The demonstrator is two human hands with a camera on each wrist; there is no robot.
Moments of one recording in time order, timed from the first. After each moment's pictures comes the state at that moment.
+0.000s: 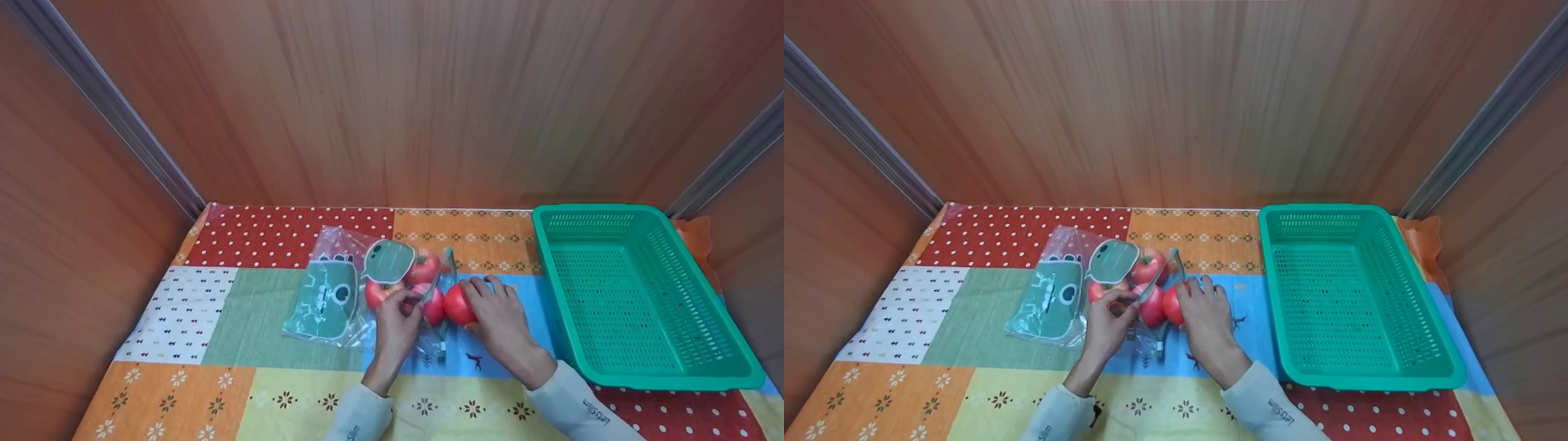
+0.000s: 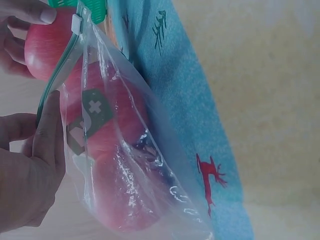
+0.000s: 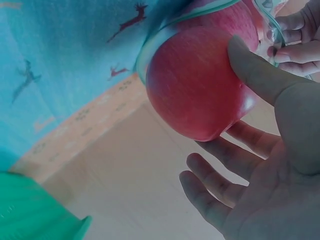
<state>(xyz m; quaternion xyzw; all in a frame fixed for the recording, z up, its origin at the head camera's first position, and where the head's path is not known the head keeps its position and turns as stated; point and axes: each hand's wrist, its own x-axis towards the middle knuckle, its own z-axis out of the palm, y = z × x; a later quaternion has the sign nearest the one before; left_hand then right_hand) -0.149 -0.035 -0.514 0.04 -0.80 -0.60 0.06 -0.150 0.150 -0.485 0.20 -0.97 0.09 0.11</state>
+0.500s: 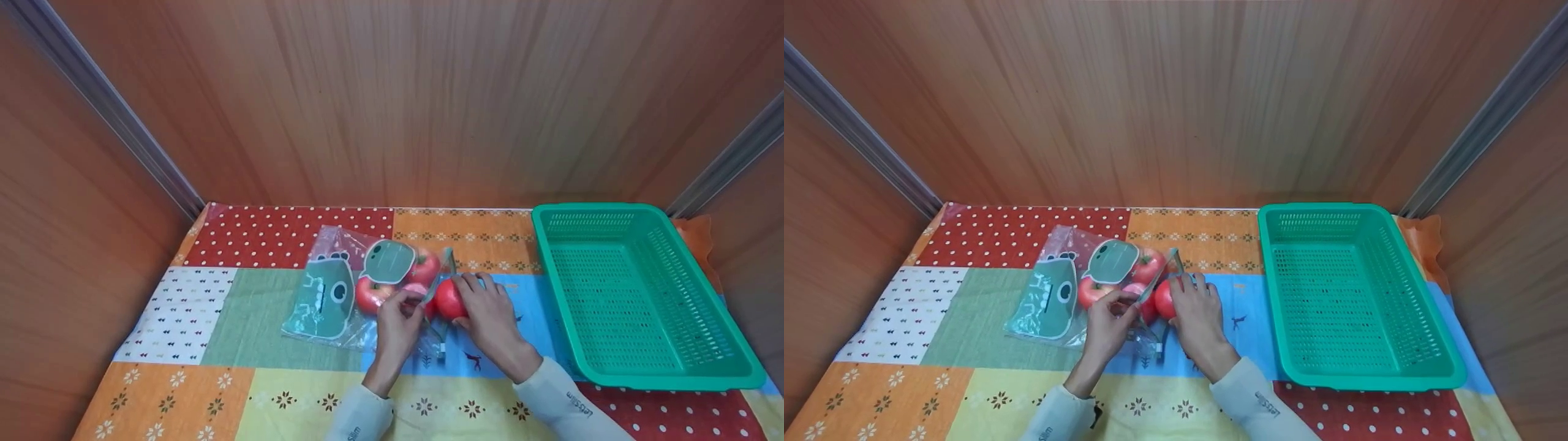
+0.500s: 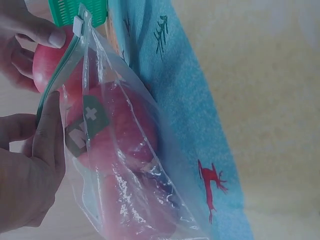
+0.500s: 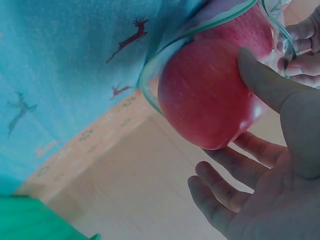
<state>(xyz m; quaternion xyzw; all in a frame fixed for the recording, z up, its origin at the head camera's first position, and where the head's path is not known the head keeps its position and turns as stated) -0.148 -0.032 -0.515 0.04 -0.80 -0.60 0.07 -0.160 0.138 -0.495 0.19 -0.97 0.11 0.11</state>
